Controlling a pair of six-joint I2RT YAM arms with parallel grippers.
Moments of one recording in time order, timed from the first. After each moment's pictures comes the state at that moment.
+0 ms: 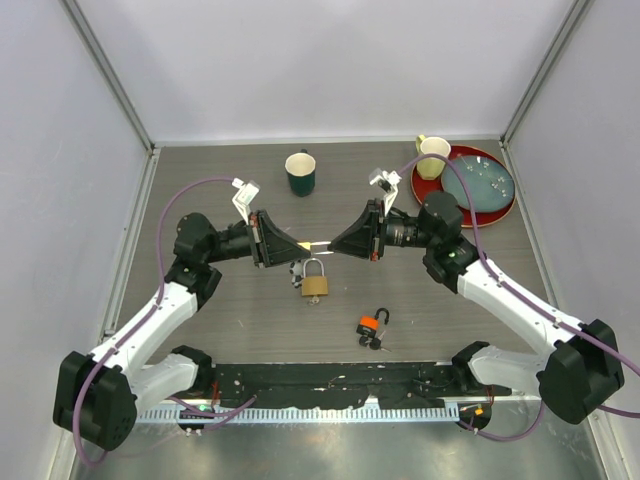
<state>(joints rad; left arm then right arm) -0.38 1.03 0.63 0.56 1.02 -0.91 0.55 1.15 0.82 0.36 -0.92 0.53</state>
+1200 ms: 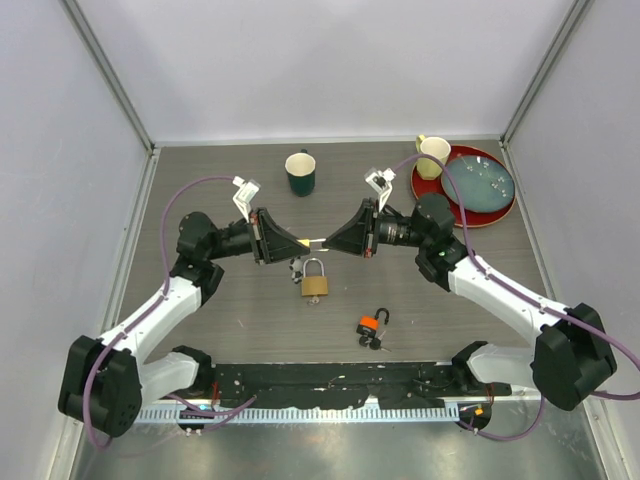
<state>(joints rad) -0.37 1.09 0.61 0.67 1.04 -0.92 0.58 1.22 0.78 0.52 -0.88 0.68</state>
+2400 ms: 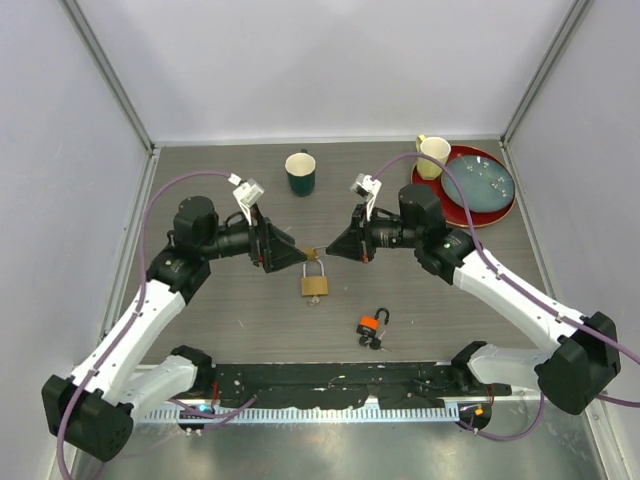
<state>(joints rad) -0.39 0.97 0.82 -0.10 0.85 -0.42 0.63 1.19 0.95 -0.06 -0.70 0.25</state>
